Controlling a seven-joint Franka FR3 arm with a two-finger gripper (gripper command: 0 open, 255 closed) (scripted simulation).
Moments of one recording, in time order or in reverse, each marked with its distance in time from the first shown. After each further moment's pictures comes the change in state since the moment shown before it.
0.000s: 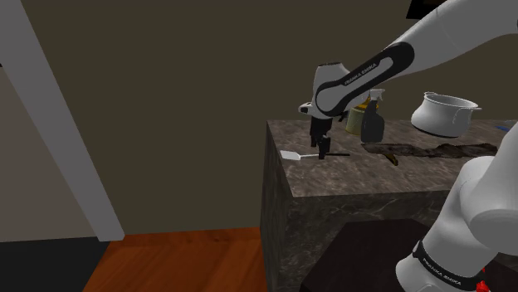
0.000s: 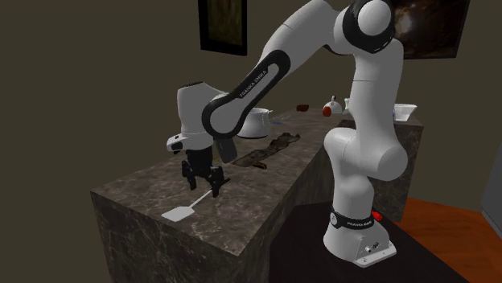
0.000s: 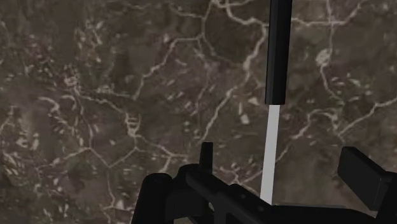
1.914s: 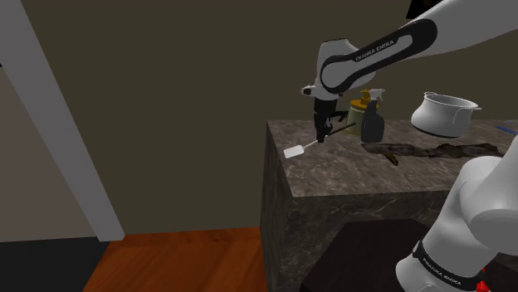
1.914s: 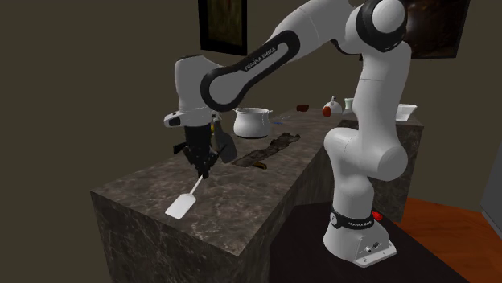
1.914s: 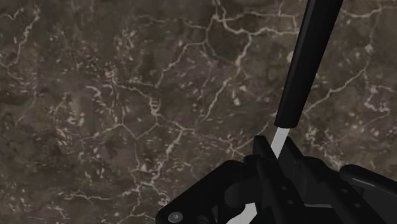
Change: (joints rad) arm 0.000 -0.104 0.014 0.085 -0.021 -0.185 0.012
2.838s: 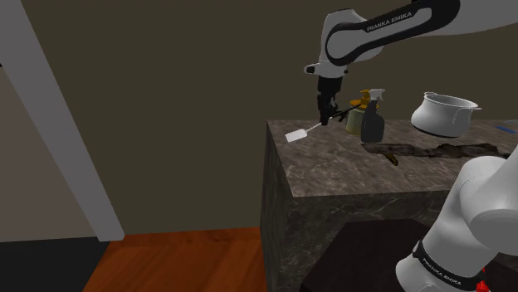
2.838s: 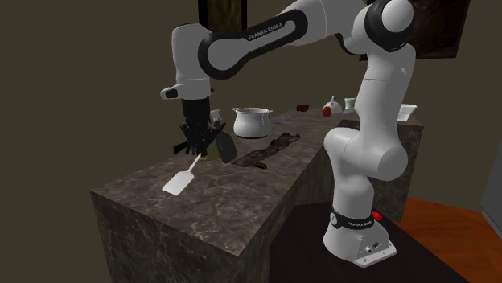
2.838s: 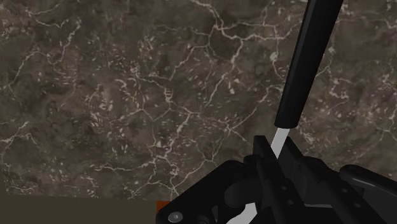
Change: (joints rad) arm 0.003 -0.065 0.016 0.132 -0.004 -0.195 0.000
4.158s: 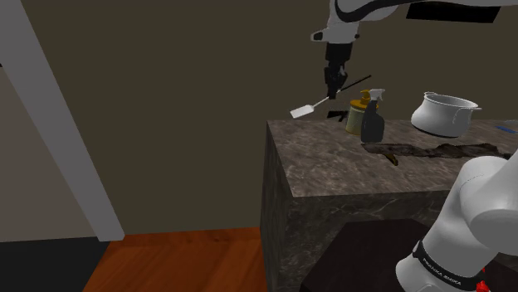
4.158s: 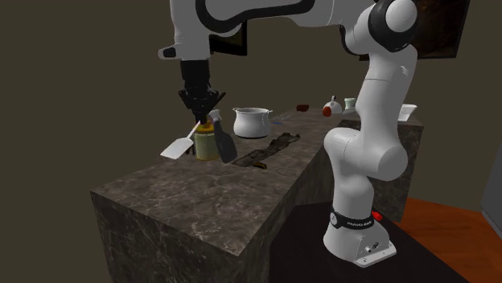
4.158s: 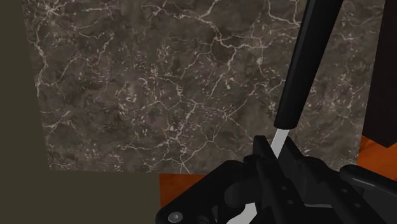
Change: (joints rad) arm 0.002 -0.025 0.010 0.230 0.004 -0.253 -0.023
